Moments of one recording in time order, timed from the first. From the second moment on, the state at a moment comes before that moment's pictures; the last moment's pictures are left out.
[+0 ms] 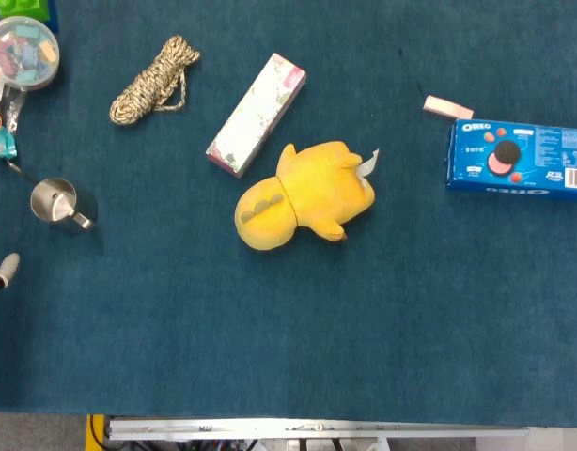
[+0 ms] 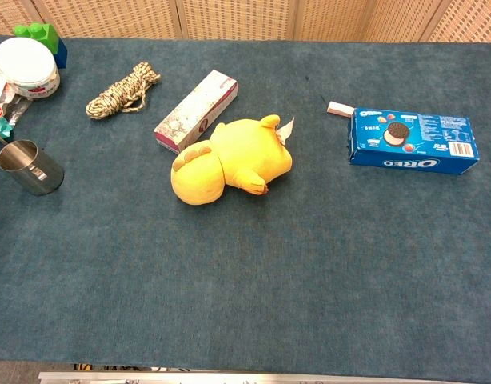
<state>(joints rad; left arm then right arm) -0.08 -1.14 -0.02 -1.68 1.49 1.48 0.13 0.10 -1.03 0.07 -1.65 -1.43 1.38 0.18</state>
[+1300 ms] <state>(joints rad) -0.05 -1.14 0.00 -1.70 1.52 1.51 0.14 0.33 -1.09 0.07 -1.73 -1.59 1.13 0.18</state>
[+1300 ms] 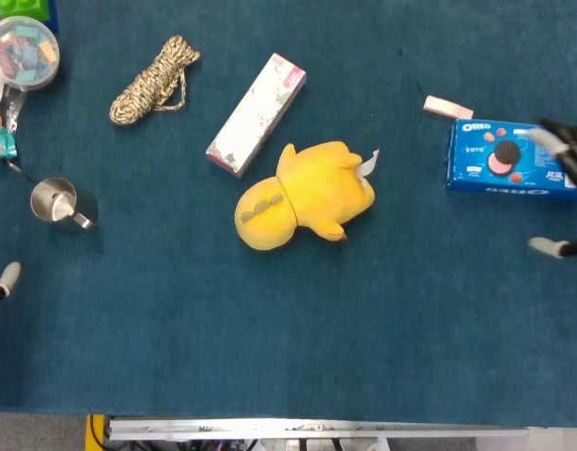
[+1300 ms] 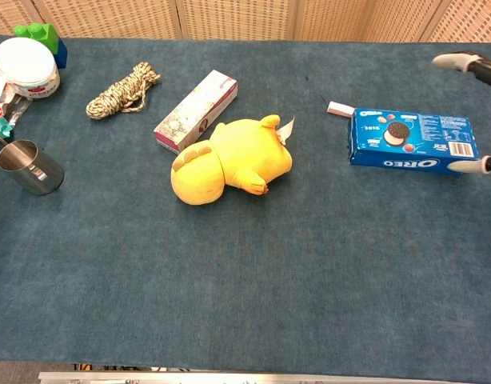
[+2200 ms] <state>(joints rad) -0.04 -1.13 0.00 -1.69 1.52 1.52 0.12 0.69 -1.53 0.20 -1.43 -1.44 0.85 0.18</state>
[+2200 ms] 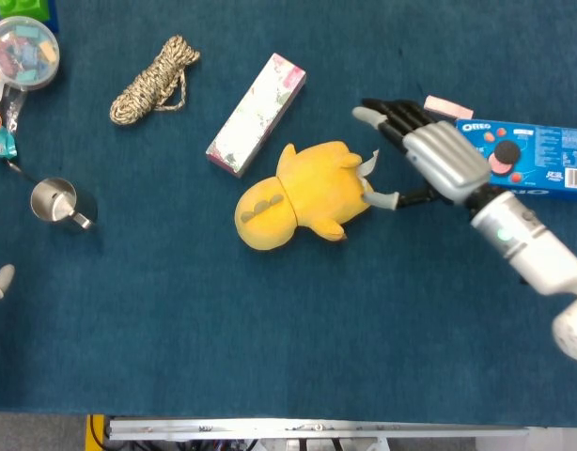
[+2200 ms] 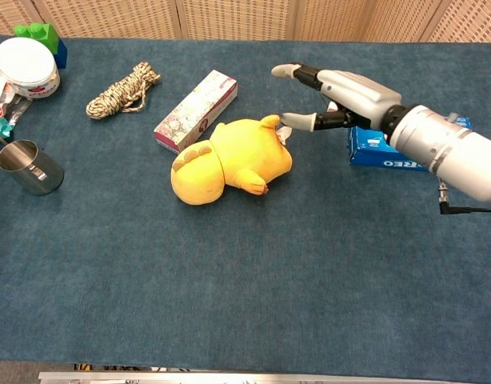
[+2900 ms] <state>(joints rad) -0.02 -1.12 -0.01 -1.66 1.49 1.54 0.08 0.88 -1.80 0.20 -1.11 -1.43 0.77 0.24</state>
